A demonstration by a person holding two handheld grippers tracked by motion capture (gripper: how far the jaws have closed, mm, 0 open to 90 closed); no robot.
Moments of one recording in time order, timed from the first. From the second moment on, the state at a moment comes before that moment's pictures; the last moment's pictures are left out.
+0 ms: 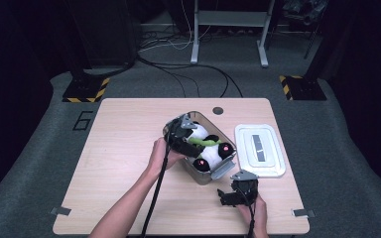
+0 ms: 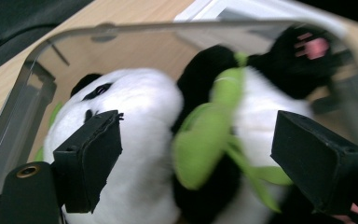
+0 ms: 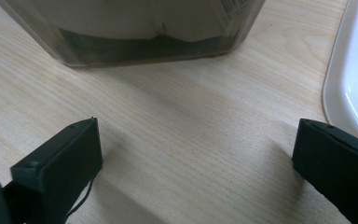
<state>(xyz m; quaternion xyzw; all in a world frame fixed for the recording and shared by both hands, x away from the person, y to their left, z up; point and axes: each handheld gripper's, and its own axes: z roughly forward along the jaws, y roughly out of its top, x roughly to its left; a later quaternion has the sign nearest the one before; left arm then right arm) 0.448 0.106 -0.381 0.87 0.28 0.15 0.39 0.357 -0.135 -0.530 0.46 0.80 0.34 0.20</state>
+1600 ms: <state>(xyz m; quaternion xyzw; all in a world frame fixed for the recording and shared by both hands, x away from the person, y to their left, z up) 0.480 0.073 -0.403 0.91 0.32 0.11 0.26 0.357 -0.135 -0.530 0.45 0.80 0.34 0.19</state>
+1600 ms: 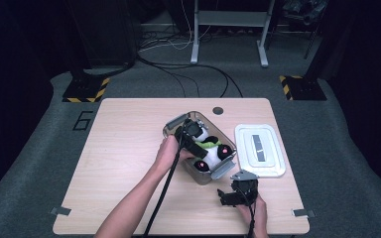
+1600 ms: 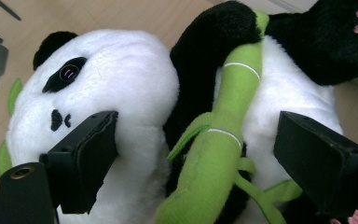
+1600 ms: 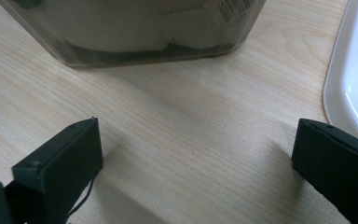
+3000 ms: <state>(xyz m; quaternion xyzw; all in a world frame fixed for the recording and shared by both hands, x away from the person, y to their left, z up) 0.413 0.272 -0.467 0.78 0.45 0.19 0.39 0.357 -0.135 -0.530 0.45 0.80 0.34 0.19</state>
